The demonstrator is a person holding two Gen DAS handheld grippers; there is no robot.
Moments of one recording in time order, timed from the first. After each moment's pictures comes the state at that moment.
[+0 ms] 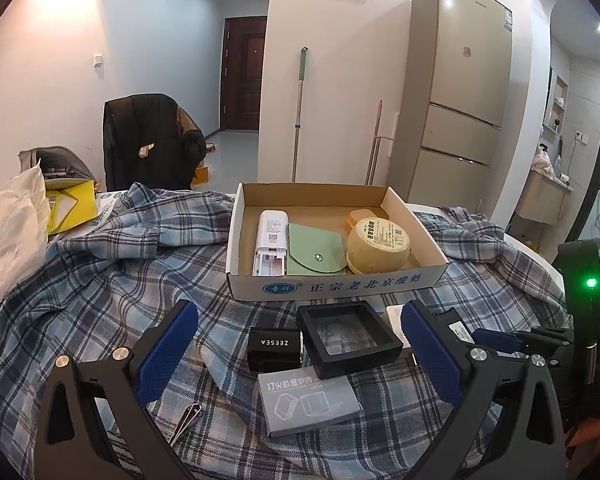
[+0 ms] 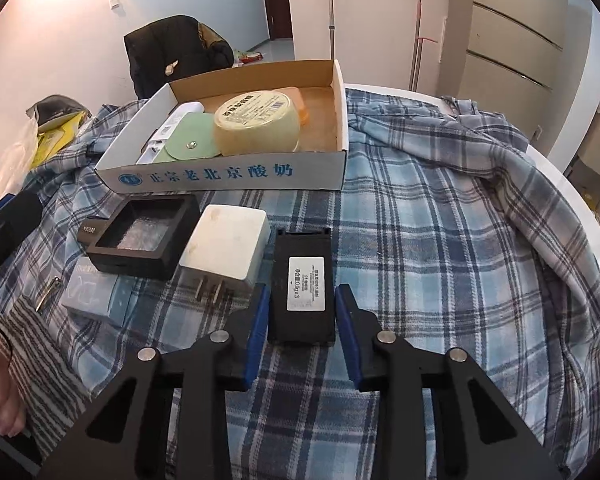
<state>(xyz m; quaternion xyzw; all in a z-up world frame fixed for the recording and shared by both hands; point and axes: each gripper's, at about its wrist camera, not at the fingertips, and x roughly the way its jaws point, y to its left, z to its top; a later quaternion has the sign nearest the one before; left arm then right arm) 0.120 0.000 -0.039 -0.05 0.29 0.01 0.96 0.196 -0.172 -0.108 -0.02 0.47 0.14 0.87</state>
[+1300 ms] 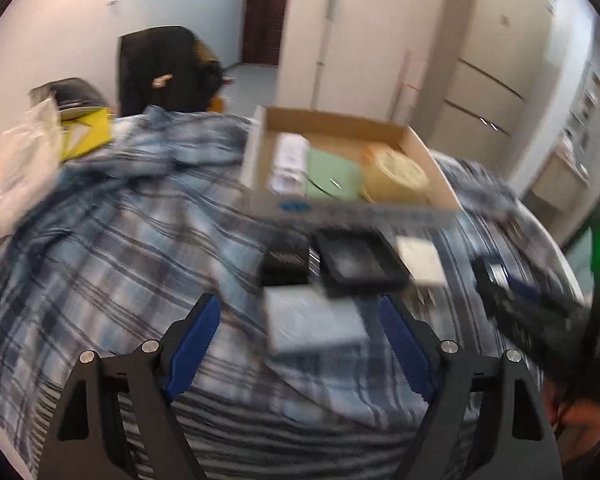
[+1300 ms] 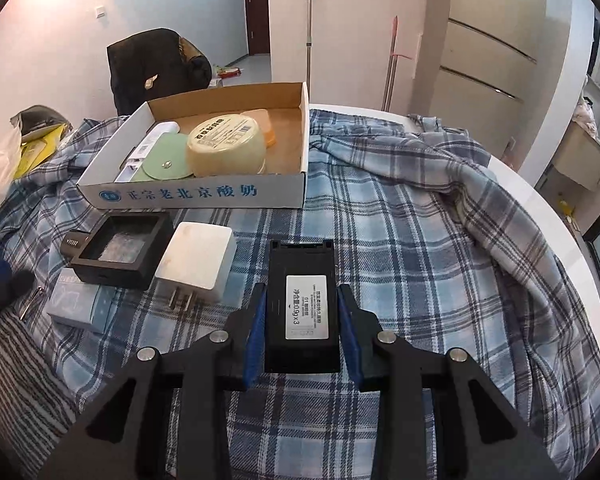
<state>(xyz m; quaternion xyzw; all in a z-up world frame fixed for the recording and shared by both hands) 0.108 -0.003 -0.056 -0.08 0.41 0.03 0.91 0.190 -0.186 -0.096 -0.03 0.44 0.10 0.89</state>
